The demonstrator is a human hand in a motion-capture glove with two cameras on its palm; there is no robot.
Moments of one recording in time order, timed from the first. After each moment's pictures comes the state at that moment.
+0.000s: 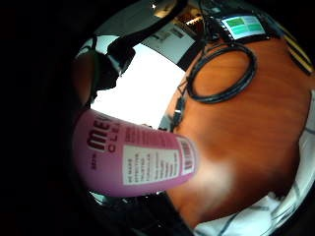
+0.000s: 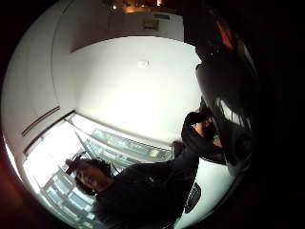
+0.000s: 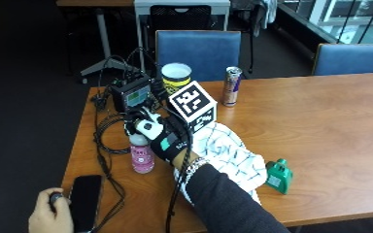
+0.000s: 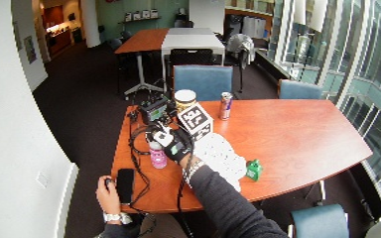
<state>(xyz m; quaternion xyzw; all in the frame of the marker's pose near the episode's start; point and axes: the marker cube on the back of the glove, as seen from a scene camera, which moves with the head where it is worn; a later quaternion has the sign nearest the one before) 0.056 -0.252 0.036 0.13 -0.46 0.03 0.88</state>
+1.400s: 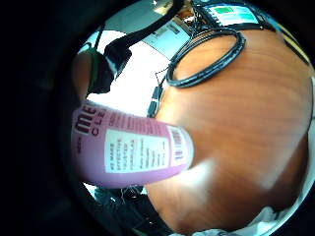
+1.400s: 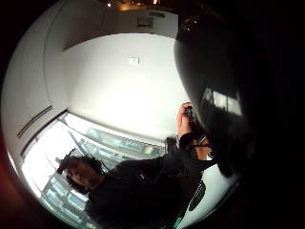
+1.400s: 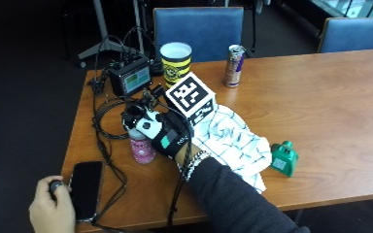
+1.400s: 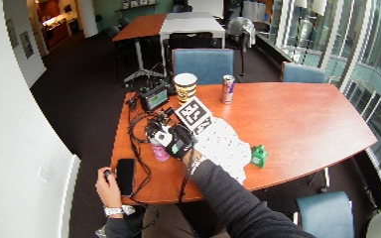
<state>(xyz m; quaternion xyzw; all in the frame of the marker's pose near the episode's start) 0.059 -0.255 0.025 0.11 -0.40 0.01 0.91</state>
